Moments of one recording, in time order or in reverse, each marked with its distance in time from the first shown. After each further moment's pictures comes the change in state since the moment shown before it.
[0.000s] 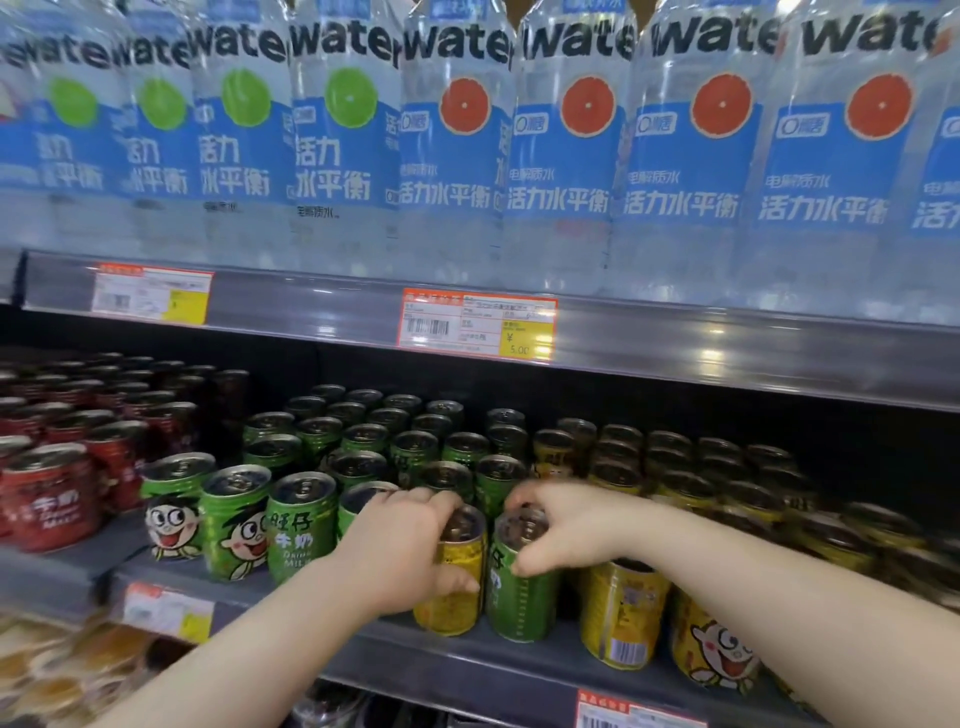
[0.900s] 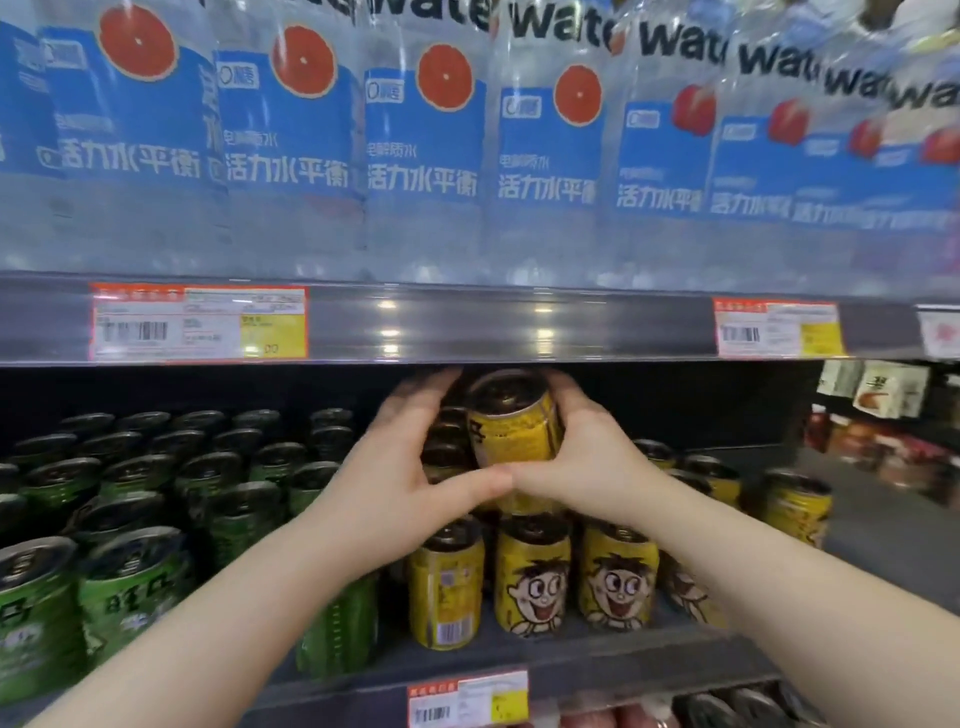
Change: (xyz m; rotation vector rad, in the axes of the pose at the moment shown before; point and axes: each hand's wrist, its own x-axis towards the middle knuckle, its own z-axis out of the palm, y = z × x) left_hand 0.030 0.119 -0.051 -0.772 0.299 0.414; right_hand -0.112 0.067 -0.032 0.396 0.734 0.135
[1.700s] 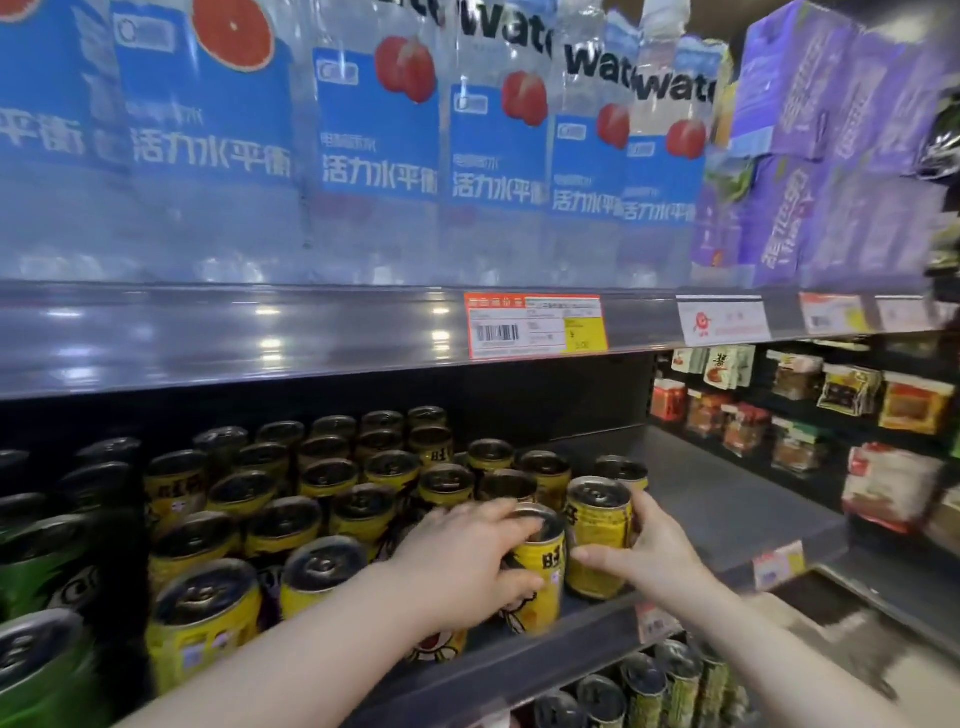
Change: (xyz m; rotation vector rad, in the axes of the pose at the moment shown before) left_hand 0.057 0.069 0.187 0.397 -0.640 0.240; right_hand -0.093 0.208 -0.093 0.063 0.277 0.457
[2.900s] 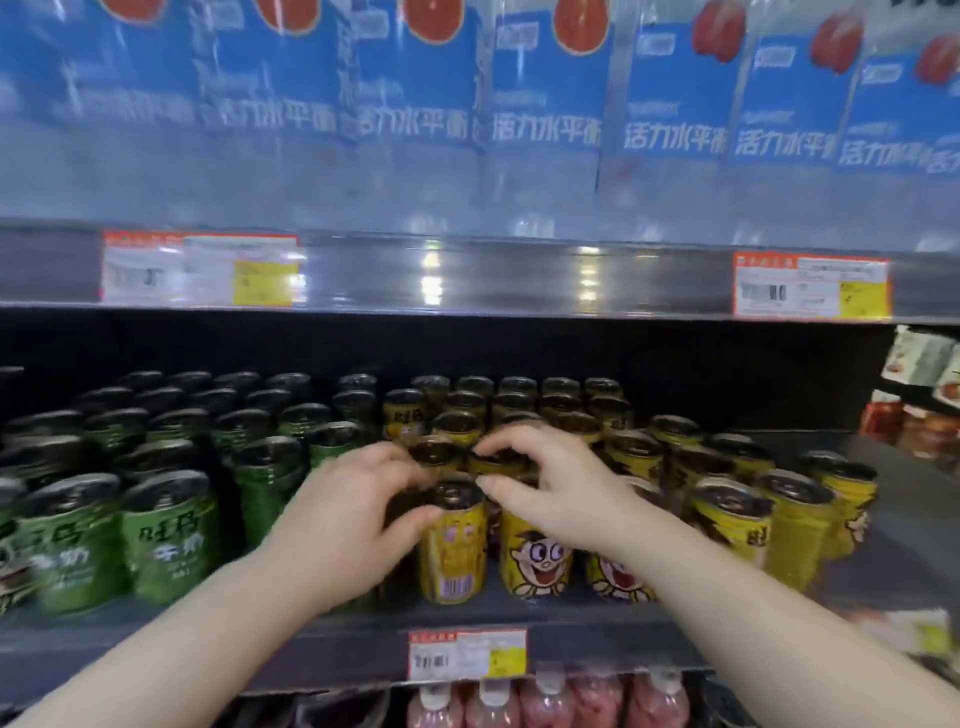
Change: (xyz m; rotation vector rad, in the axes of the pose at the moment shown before) left_hand -0.196 -0.108 -0.028 0.031 0.432 -0.414; right_hand -0.040 -0.175 0.144 -0.205 -0.409 -0.701
